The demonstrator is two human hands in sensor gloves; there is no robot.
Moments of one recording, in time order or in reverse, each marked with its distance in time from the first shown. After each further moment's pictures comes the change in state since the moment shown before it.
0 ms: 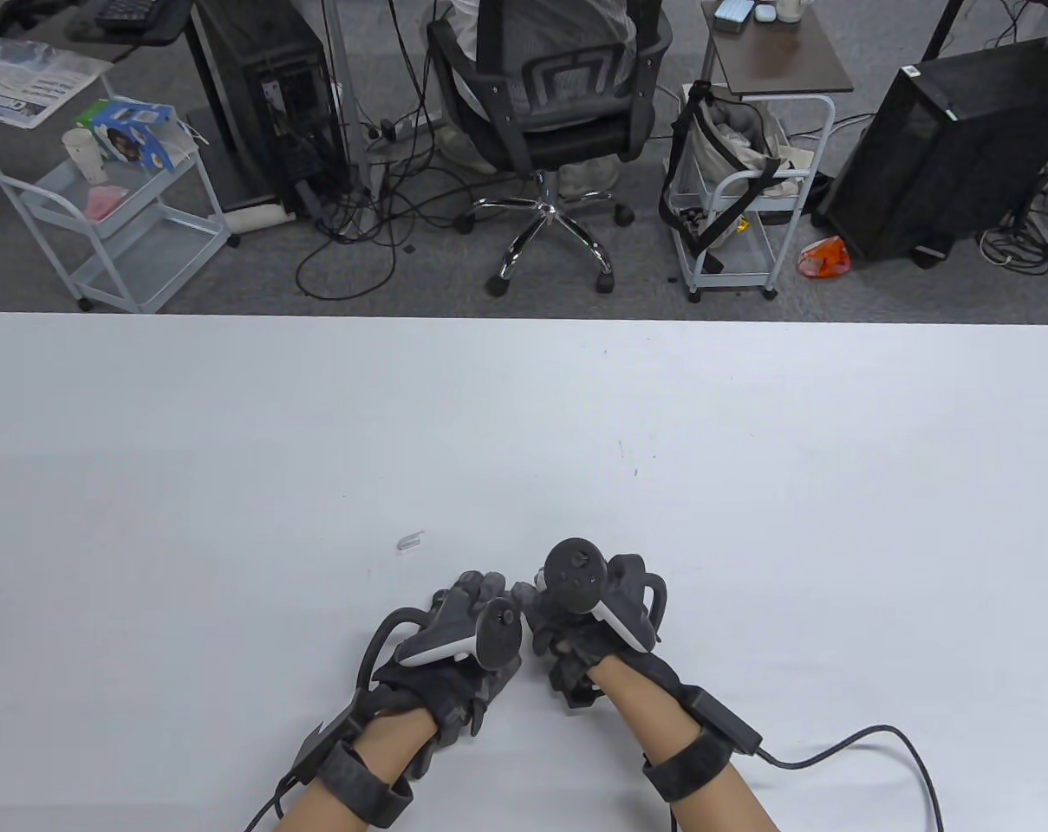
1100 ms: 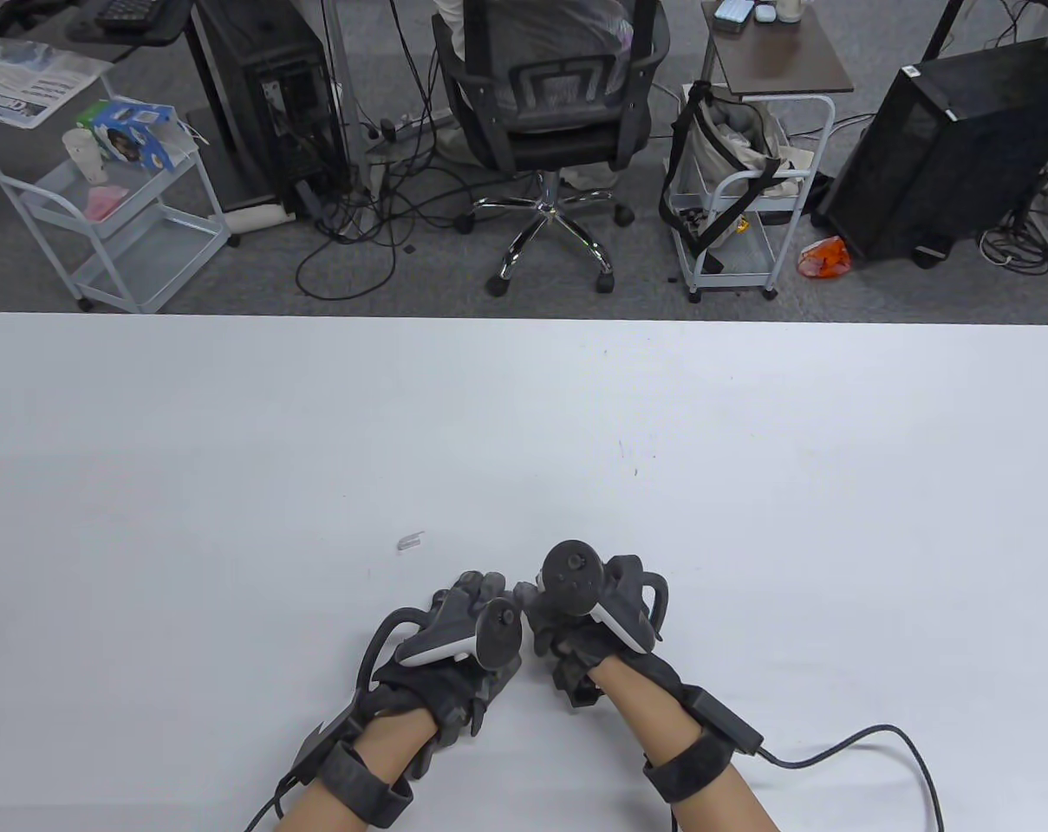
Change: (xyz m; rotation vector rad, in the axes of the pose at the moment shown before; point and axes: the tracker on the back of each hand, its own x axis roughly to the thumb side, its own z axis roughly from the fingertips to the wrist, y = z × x) left_hand 0.000 0.000 0.000 0.000 0.000 0.000; right_hand 0.002 -0.002 0.001 -0.002 -0.018 0.040
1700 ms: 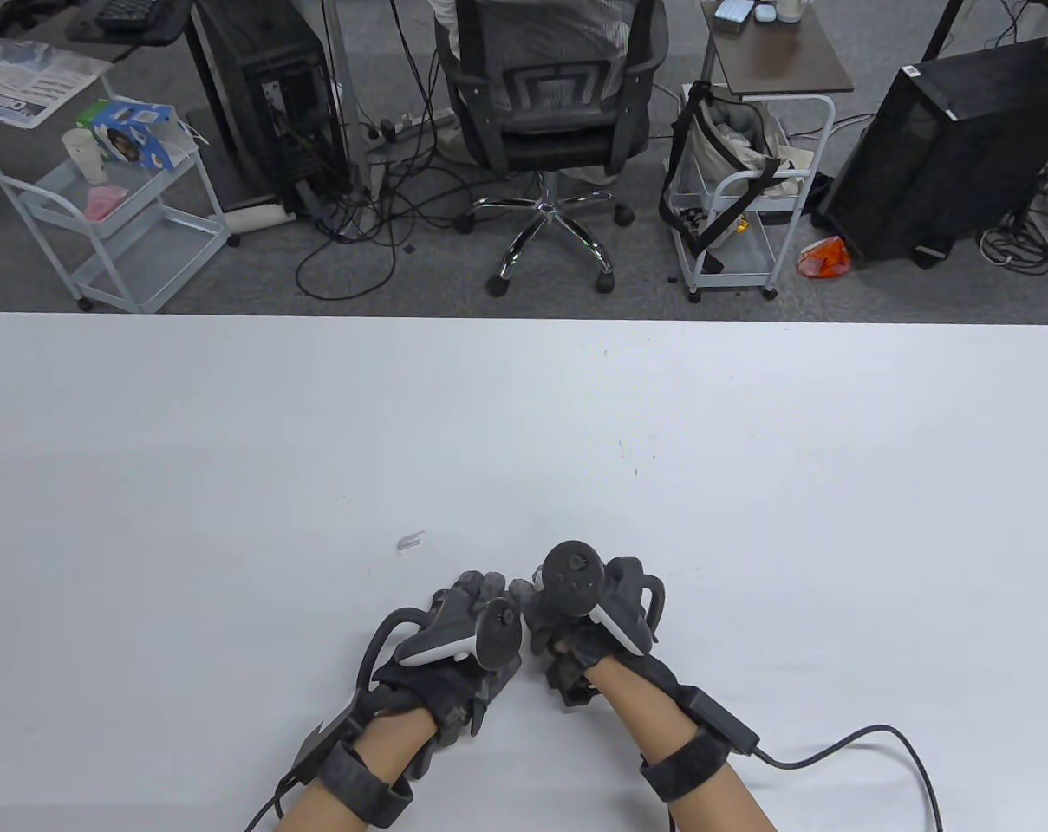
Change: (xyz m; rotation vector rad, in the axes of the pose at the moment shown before) left_hand 0.000 0.000 0.000 -0.002 0.000 0.000; right_hand 0.002 0.003 -0.001 -0.025 0.011 -0.030
